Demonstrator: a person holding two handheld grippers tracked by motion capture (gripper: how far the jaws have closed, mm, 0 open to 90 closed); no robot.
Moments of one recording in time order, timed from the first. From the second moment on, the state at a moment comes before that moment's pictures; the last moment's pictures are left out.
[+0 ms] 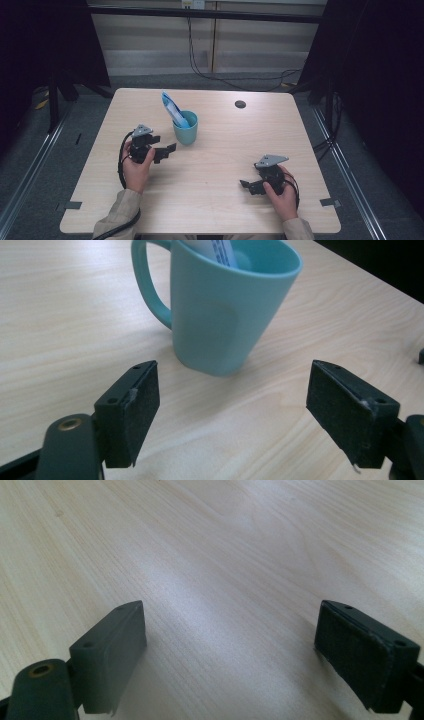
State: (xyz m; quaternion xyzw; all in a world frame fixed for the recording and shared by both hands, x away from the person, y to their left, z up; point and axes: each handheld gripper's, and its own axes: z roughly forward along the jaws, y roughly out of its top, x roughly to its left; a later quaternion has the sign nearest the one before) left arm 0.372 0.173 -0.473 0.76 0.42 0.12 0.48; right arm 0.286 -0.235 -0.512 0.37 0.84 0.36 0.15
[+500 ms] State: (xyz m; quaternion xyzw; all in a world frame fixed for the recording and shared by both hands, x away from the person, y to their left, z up) left arm 0.356 0.170 -0.495 0.79 0.40 0.12 0.45; right arm 0.286 -0.235 -0.512 0.37 0.84 0.36 0.15
